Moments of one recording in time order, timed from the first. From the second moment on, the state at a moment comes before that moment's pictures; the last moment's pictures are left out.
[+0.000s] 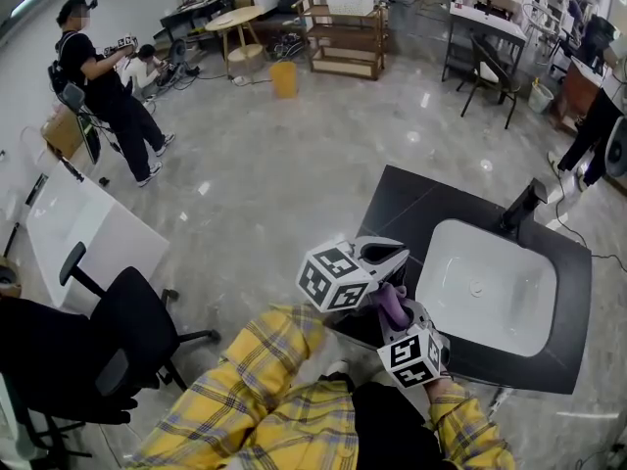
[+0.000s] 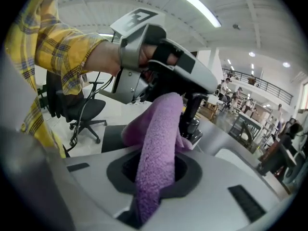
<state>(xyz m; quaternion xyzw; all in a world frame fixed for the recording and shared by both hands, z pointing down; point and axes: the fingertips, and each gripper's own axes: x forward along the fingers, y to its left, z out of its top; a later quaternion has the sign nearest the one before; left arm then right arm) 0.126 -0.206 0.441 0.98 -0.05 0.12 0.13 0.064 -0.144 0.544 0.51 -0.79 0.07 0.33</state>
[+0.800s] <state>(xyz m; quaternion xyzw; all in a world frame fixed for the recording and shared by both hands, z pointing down) 0.113 -0.211 0.421 0.98 -0.11 0.11 0.12 0.095 -0.107 0.519 0.52 -0.80 0.20 0.22</state>
